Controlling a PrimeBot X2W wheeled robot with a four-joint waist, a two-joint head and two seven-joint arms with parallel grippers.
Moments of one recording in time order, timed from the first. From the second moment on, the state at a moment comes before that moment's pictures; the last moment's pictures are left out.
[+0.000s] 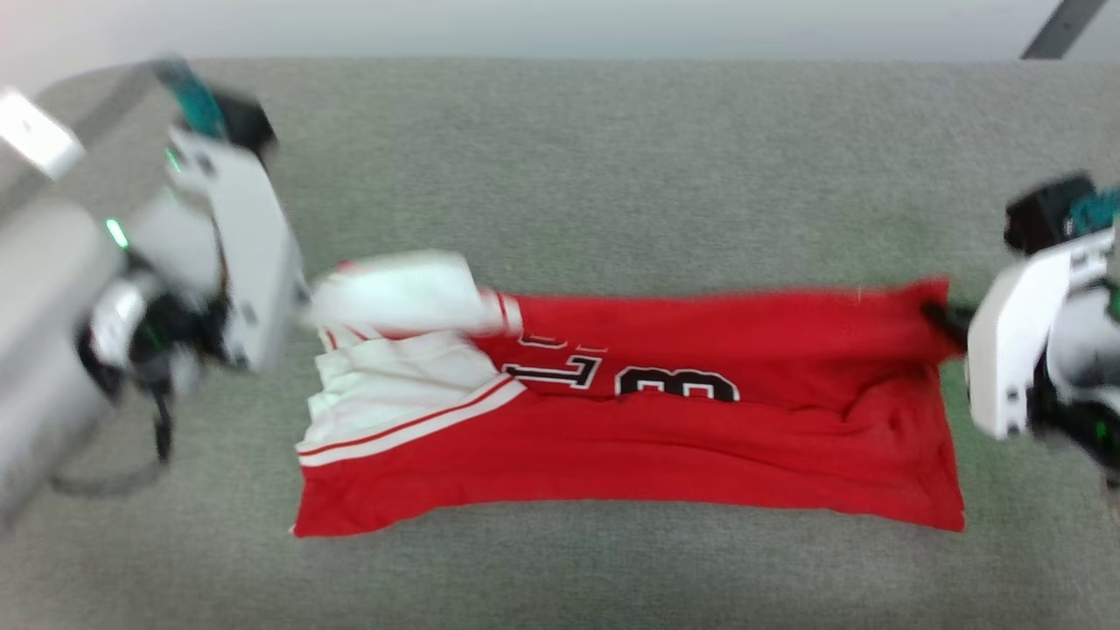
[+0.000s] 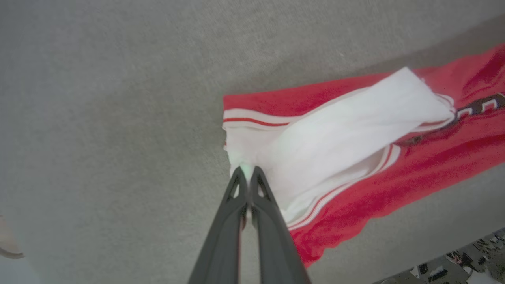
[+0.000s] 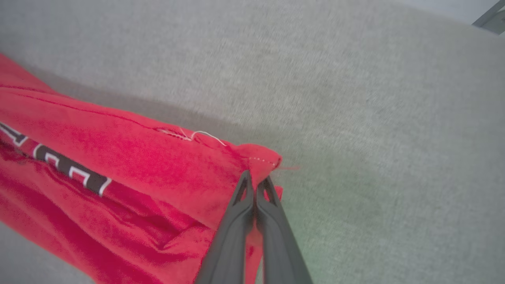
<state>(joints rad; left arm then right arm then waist) -1.20 0.84 -1.13 0.29 -1.26 0.10 0.84 -0.60 -0.46 0.26 0.20 0.58 0.13 0.78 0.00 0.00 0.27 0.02</state>
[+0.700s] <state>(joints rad) -0.96 0.81 -1.17 0.25 -1.32 0.15 0.70 -0.41 -0.35 0.17 0.16 0.57 0.13 0.87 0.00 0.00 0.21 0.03</state>
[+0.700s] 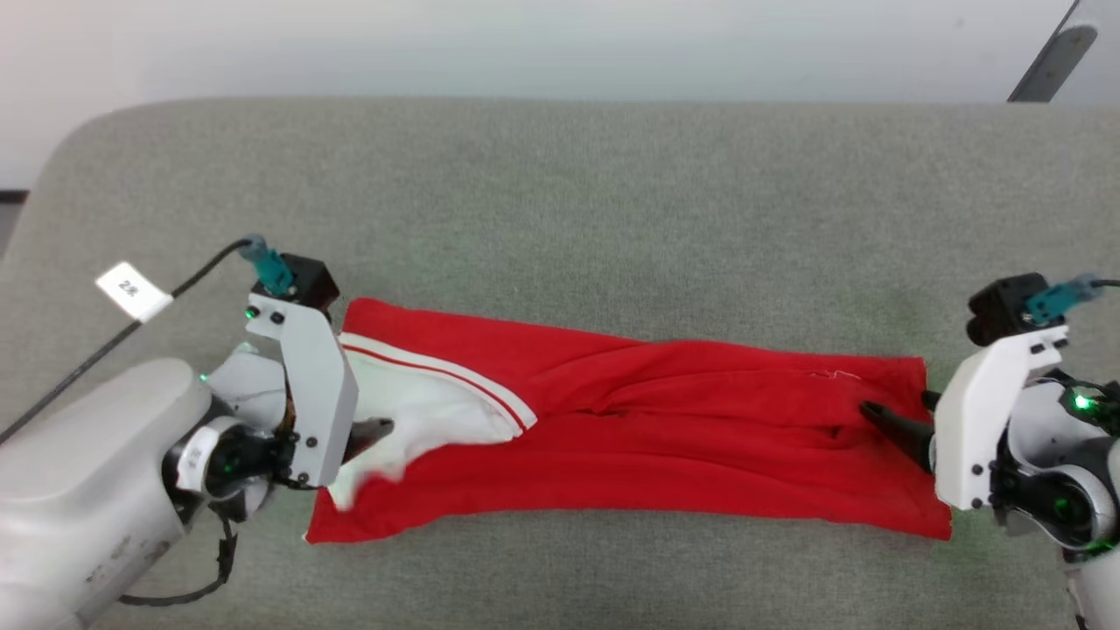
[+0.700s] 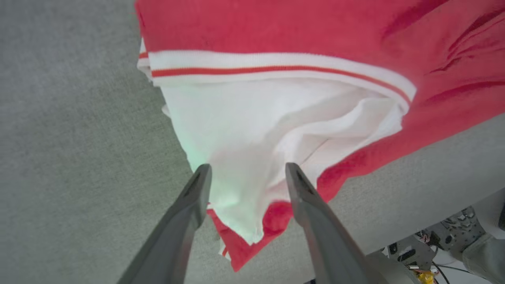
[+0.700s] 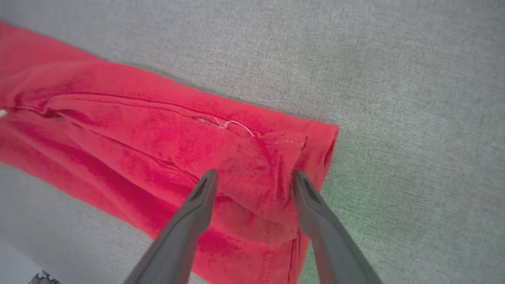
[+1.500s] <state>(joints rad) -0.64 0.83 -1.00 0.22 -1.14 0.23 -0.21 -0.32 -0.31 -0.10 0.29 0.52 0.13 0.93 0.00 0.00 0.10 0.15</state>
